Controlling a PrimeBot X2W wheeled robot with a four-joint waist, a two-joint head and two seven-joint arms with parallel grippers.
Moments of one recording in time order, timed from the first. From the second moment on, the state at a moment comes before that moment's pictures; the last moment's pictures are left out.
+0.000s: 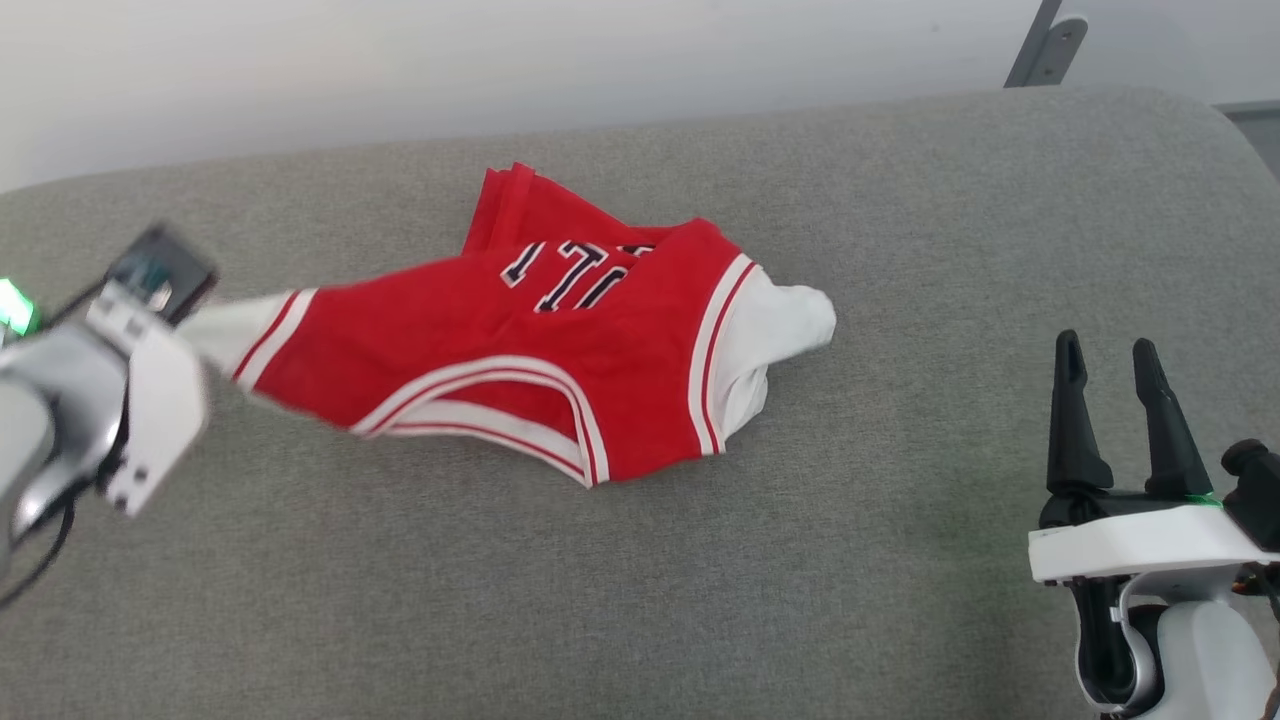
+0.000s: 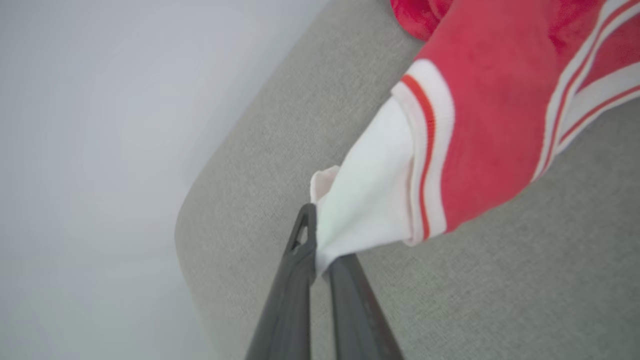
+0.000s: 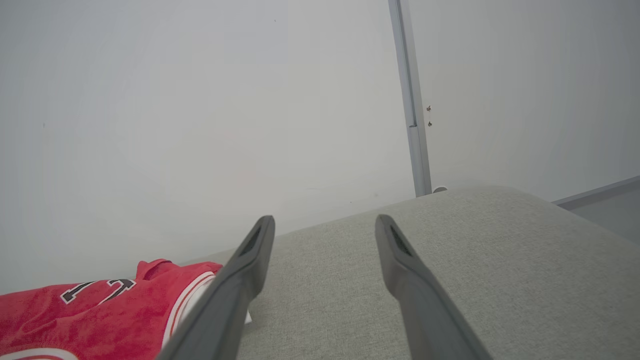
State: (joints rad) left arm -0.96 0.95 -1.10 0.37 -0.67 -0.10 0.36; right arm -0.18 -0.05 -0.10 0.17 0.36 0.13 -0.26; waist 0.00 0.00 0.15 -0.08
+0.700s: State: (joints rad) left arm -0.58 0.84 -1.14 0.63 -0.79 0.02 0.11; right arm -0.15 -0.05 -0.13 0.17 0.32 0.13 -0.26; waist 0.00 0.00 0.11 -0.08
